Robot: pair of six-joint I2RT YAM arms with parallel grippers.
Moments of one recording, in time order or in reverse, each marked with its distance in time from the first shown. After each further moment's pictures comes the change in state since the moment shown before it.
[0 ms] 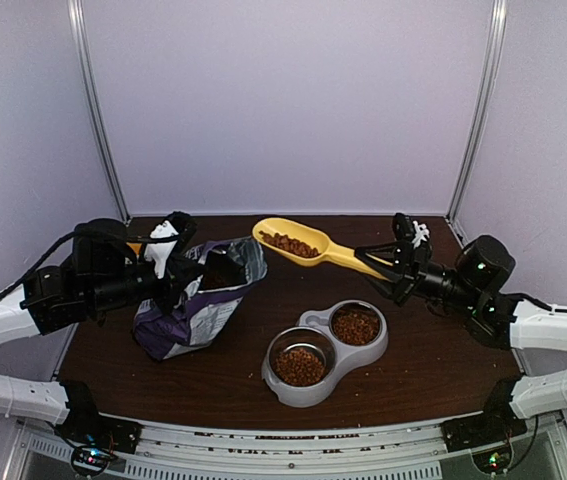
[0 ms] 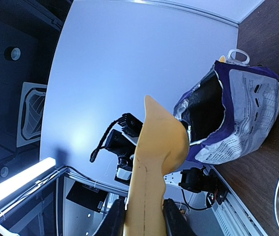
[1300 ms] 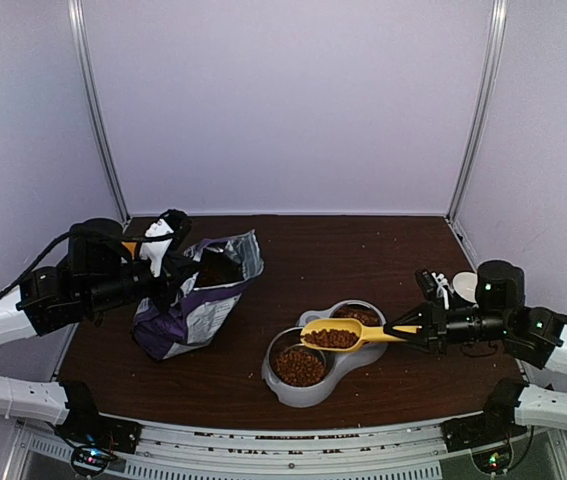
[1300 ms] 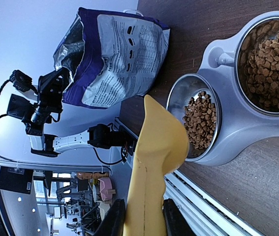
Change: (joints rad) left arm 0.000 -0.021 0.000 -0.009 -0.037 0.001; right arm -0.062 -0.409 -0.088 -0.929 -0.071 -0.375
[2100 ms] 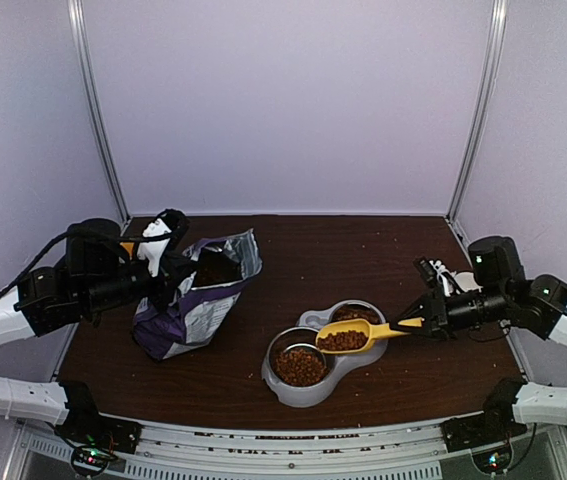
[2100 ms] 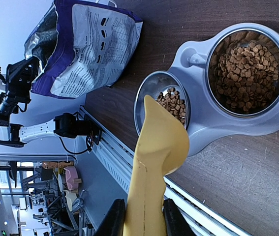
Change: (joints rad) left arm 0.000 -0.012 0.000 -0.010 -0.009 0.000; right arm -0.062 0.138 0.248 -0.384 0.005 -0.304
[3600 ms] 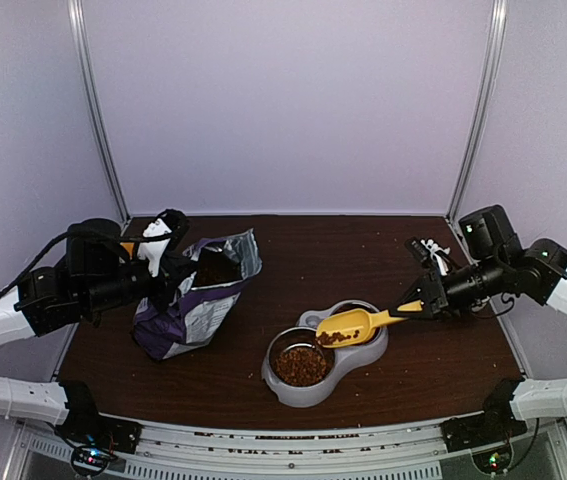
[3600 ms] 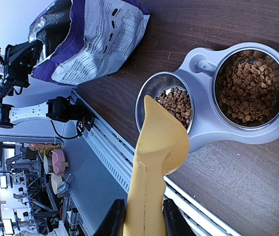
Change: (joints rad) left arm 0.000 0.001 0.000 0.000 -0.002 0.000; right arm -0.032 0.176 0.248 -0.211 -0.038 -0.227
